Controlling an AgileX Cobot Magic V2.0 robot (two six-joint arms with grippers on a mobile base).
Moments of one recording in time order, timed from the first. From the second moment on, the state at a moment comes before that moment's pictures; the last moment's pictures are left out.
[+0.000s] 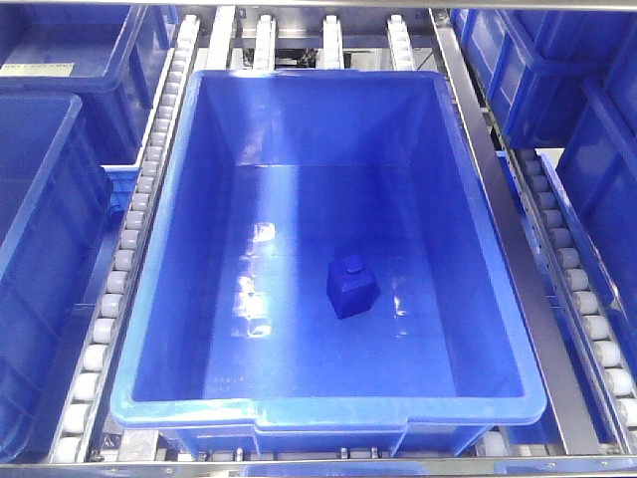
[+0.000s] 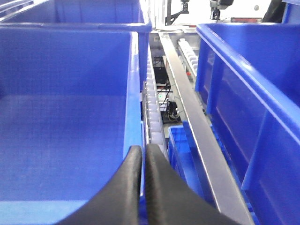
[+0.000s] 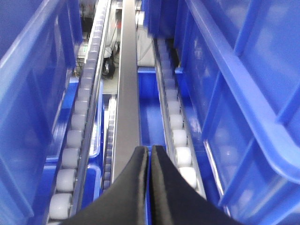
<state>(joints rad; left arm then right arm) -0.01 0.03 0.03 0.01 0.10 -0.04 -0.12 -0.01 -0.06 0.07 0.41 -0.15</state>
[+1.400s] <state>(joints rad) -0.01 0.03 0.03 0.01 0.10 -0.04 -0.01 -0.01 0.03 -0.03 0.20 0.00</state>
